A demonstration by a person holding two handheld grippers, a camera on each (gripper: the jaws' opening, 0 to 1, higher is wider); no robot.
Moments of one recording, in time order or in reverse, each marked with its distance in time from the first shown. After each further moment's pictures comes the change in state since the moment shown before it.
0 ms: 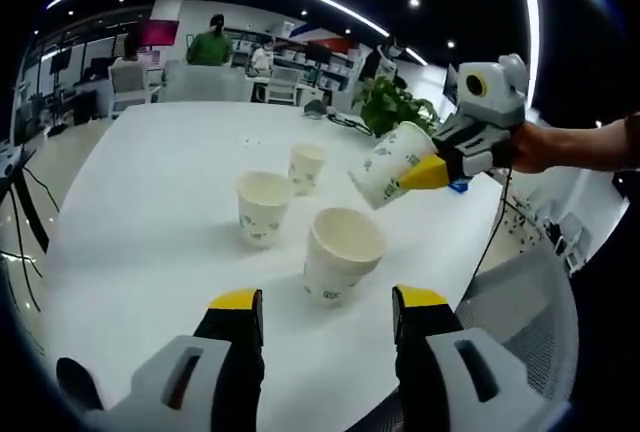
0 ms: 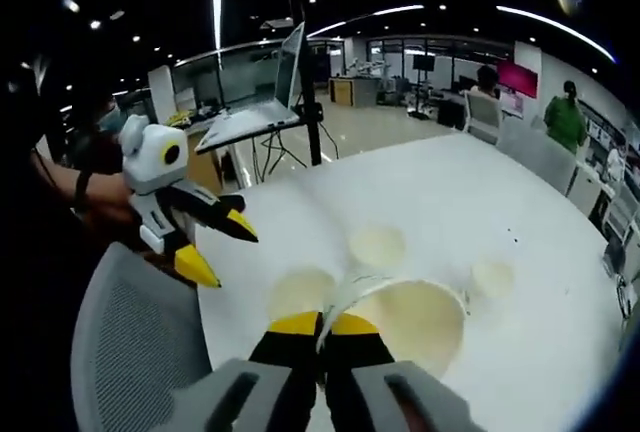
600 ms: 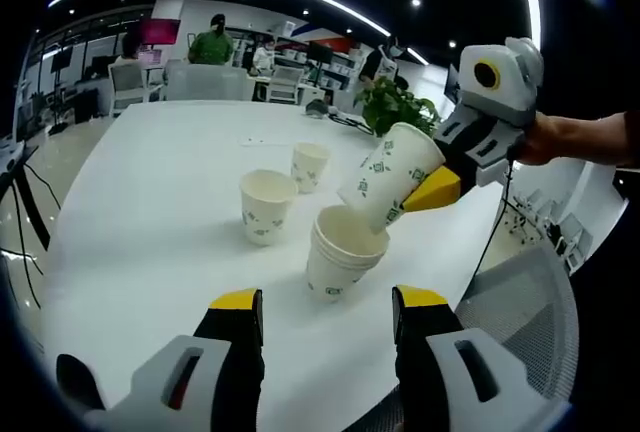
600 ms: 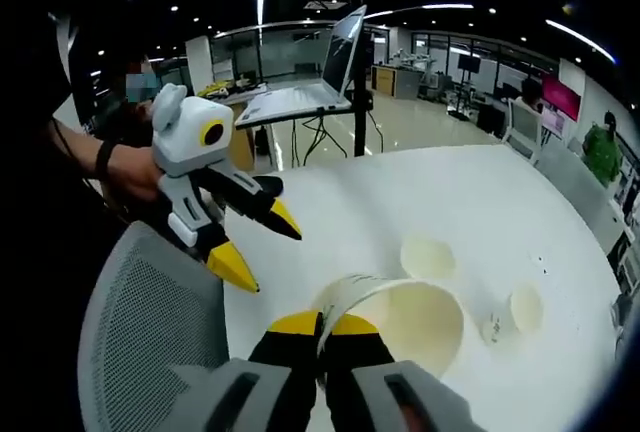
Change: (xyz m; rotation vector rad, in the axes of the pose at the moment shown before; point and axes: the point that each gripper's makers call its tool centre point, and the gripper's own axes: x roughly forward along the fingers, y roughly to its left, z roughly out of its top) left arm -0.002 0.005 -0.004 -0.007 0.001 0.005; right arm 0.024 0.036 0.004 -0.138 0.102 0.118
